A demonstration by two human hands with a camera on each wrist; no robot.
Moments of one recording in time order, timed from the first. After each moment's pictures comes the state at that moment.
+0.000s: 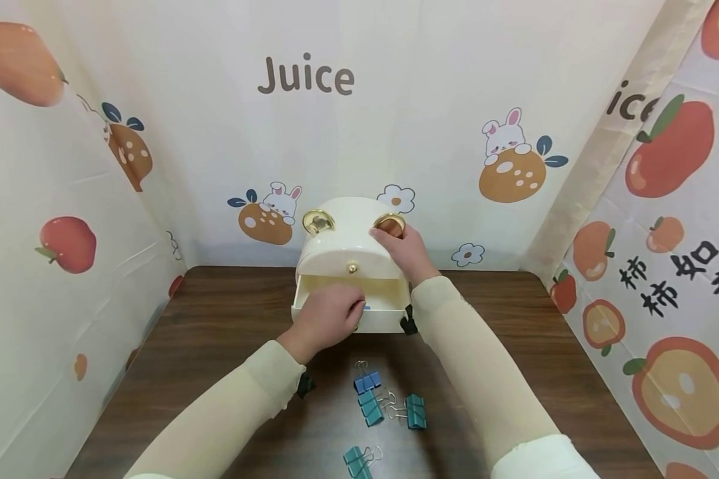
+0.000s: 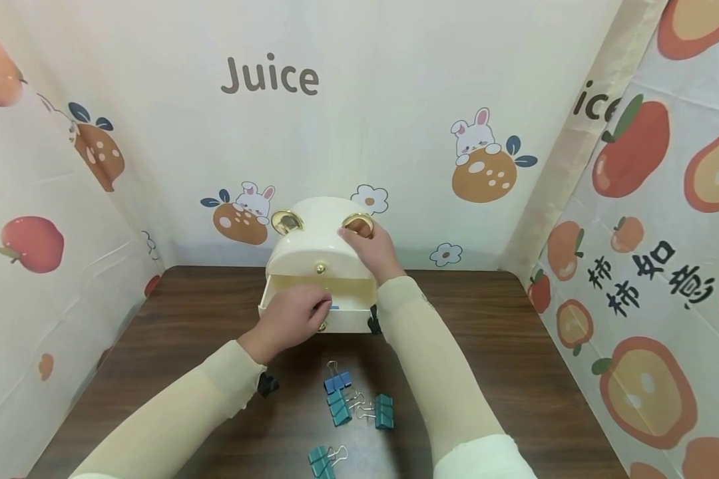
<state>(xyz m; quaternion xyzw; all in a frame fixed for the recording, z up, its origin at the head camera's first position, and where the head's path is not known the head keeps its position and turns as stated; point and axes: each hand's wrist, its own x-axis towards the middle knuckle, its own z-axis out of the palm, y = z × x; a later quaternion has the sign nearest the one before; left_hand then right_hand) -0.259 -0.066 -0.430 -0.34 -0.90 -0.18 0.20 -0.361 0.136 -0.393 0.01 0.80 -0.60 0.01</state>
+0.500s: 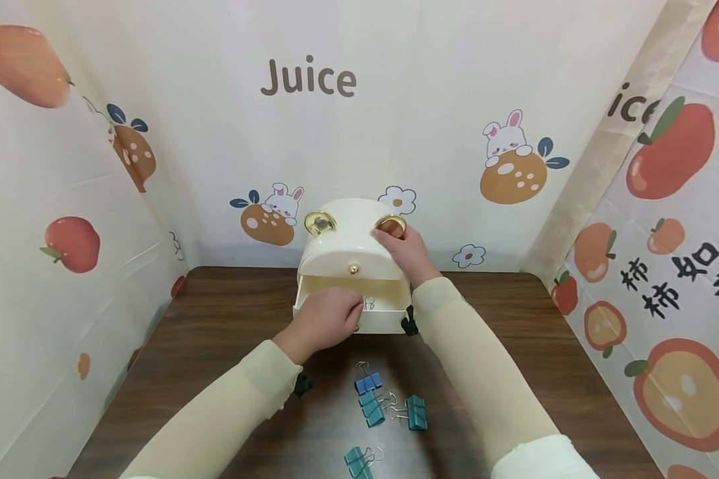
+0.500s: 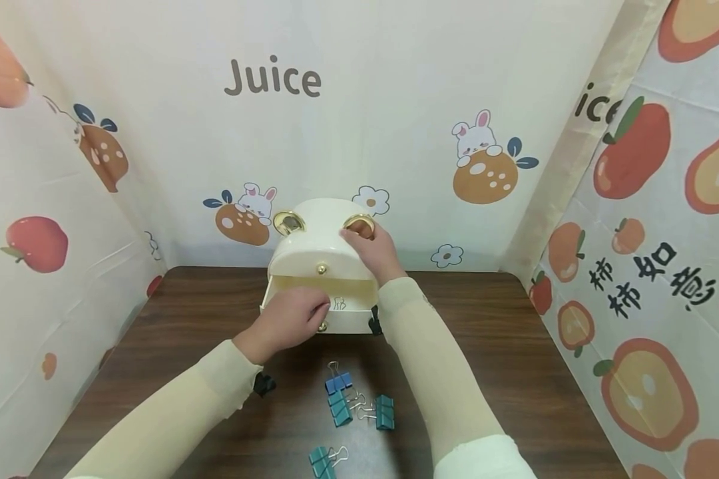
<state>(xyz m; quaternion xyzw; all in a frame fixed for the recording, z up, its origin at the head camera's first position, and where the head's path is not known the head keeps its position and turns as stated) -0.256 -0.070 -0.425 -0.33 -0.92 -0.17 0.14 -0.359 0.134 -0.391 0.02 0.80 -0.60 0.02</state>
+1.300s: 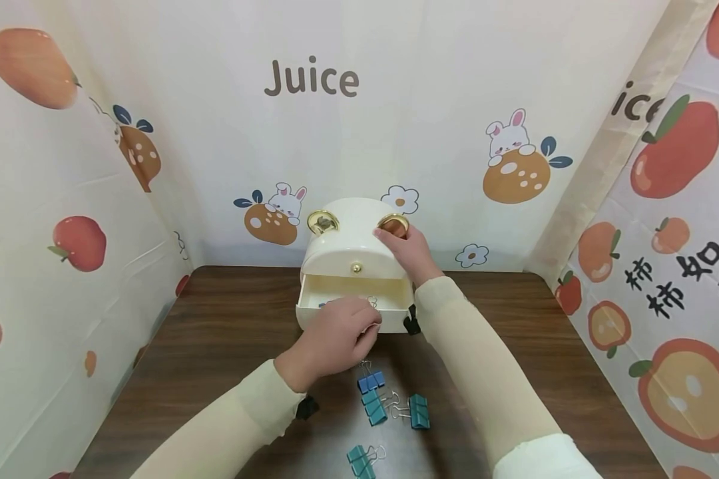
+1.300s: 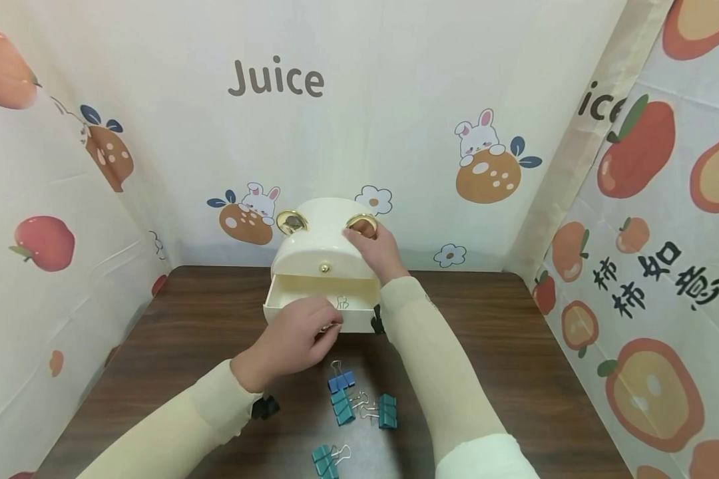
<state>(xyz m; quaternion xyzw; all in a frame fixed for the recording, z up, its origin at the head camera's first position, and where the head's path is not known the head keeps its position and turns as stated) -0.210 -0.063 -0.408 -0.44 -0.84 -0.22 0.25 -0.357 0.134 -0.390 0.02 0.79 -0.61 0.02</state>
